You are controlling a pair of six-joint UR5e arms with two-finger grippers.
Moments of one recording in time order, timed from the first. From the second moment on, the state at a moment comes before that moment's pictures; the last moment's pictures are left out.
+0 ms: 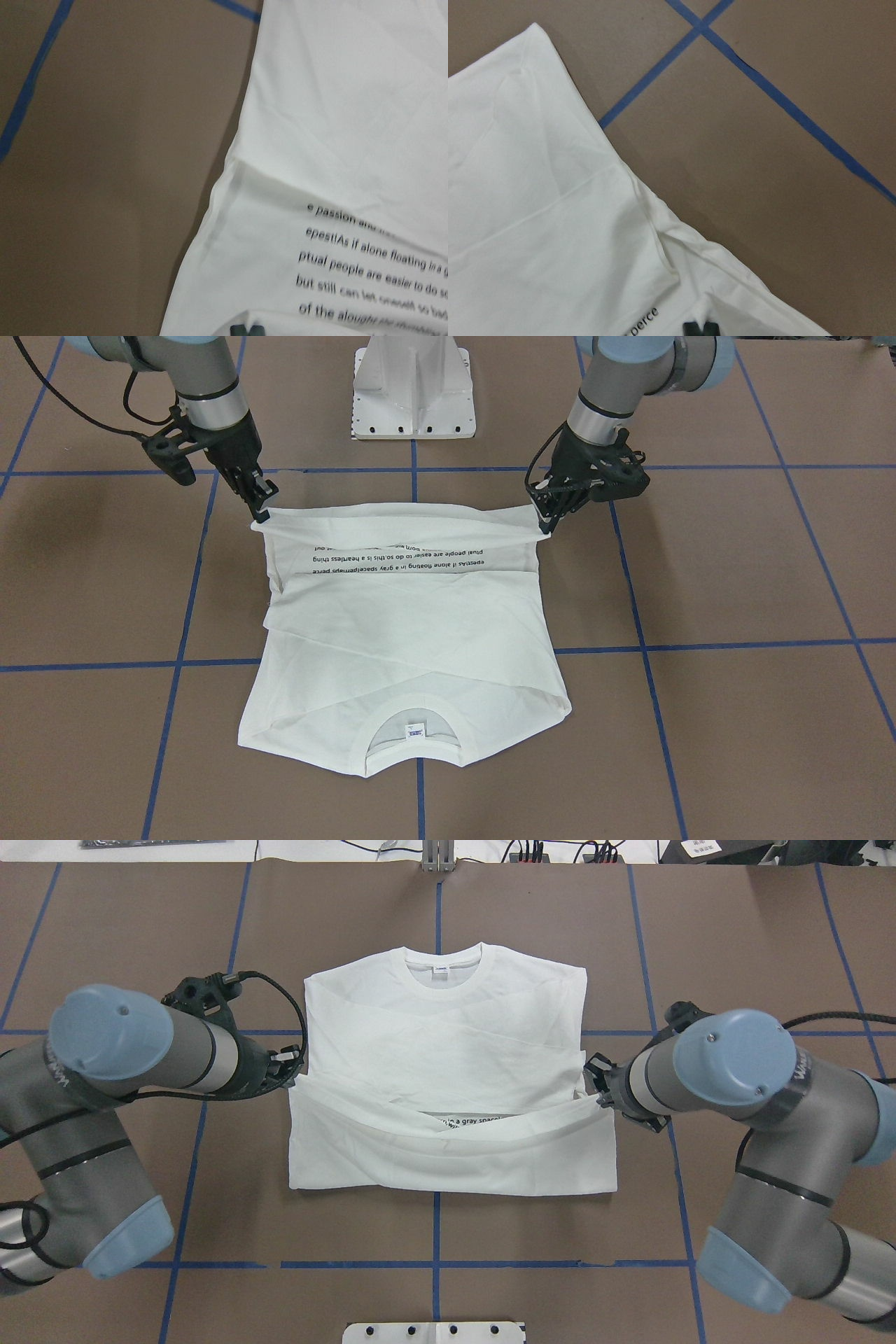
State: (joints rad) left arm -0.64 -1.95 -1.93 -1.79 -1.82 -1.52; right arm 0.59 -1.25 2.04 -1.57 1.75 1.90
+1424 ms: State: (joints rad) left arm -0.79 -2.21 -1.32 -2.13 -1.75 -1.39; right arm 0.81 -0.79 1.21 -1.36 1.74 1.69
